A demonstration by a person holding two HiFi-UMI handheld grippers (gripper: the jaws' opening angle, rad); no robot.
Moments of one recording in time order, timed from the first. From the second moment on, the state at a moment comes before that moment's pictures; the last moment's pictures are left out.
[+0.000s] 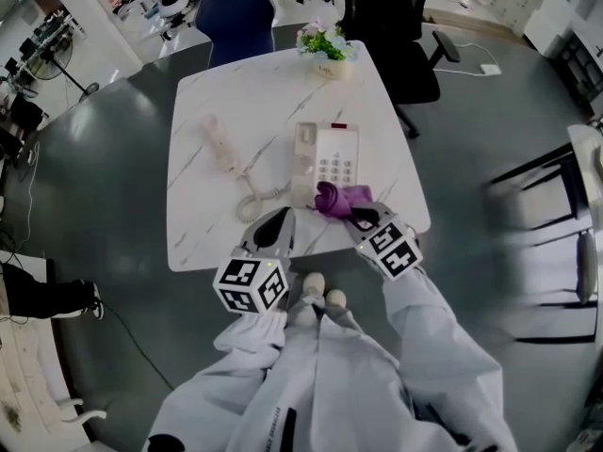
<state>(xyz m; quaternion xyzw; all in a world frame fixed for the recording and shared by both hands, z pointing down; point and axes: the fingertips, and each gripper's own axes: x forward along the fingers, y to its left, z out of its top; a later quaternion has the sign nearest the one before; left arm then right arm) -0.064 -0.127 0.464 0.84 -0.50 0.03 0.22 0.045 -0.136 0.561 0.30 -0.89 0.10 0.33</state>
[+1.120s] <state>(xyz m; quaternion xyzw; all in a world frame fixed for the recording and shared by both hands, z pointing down) -0.082 -0.174 0.459 0.83 -0.51 0.03 0.21 0.063 -0.213 0.482 0.41 -0.89 0.12 0.16</state>
